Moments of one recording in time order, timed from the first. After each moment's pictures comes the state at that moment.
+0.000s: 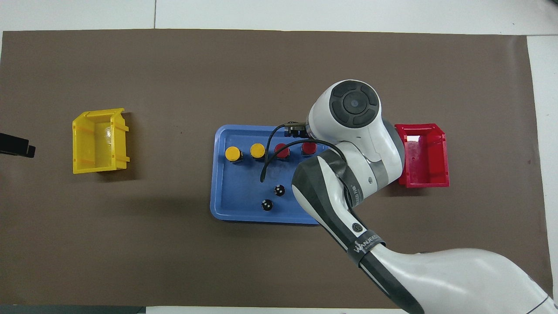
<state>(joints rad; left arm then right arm) -0.01 -0.09 0.05 -1.75 0.01 1.62 0.19 0.40 0.33 0.09 -1.78 -0.02 2.20 0.53</state>
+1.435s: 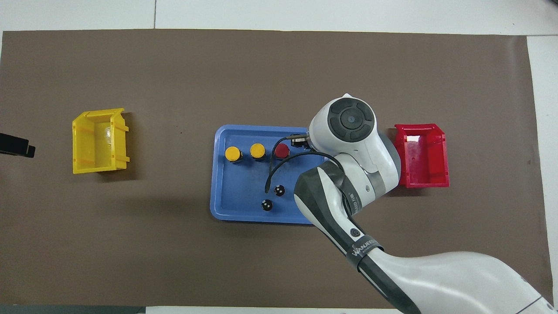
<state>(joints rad) -0.01 -0.09 0.05 -1.75 0.01 1.62 0.19 0.38 0.30 0.08 -1.80 -0.03 2.16 0.48</state>
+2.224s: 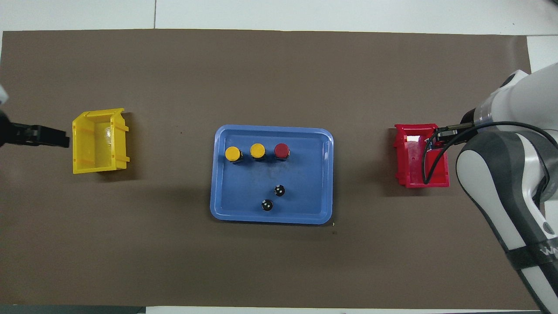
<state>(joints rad) -0.15 -0.10 0.00 -1.87 0.01 1.82 -0.04 -0.04 0.02 0.07 -2.00 -0.03 2.00 -0.02</state>
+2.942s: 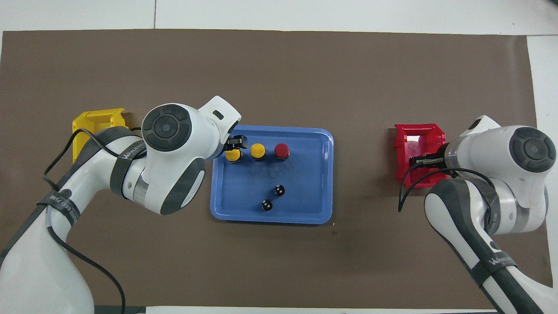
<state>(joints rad) -0.54 0.22 -0.03 -1.95 0.01 2.26 -0.54 -0.05 -0.02 0.08 -2.35 -0.03 2.38 -0.02</state>
